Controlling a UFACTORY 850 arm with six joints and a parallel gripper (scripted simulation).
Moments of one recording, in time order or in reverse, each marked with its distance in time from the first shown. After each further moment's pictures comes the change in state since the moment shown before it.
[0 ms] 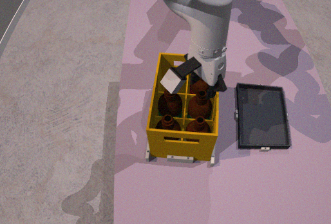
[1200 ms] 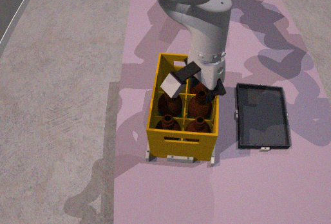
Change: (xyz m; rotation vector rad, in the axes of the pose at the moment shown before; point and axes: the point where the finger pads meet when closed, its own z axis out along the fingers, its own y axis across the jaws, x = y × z) arm 0.000 0.000 0.016 -0.001 0.000 0.000
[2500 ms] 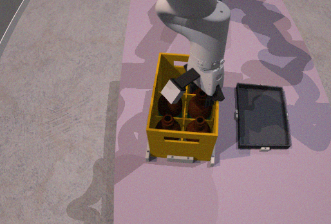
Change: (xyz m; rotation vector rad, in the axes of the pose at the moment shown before) arm 0.000 0.000 0.025 0.001 0.000 0.000
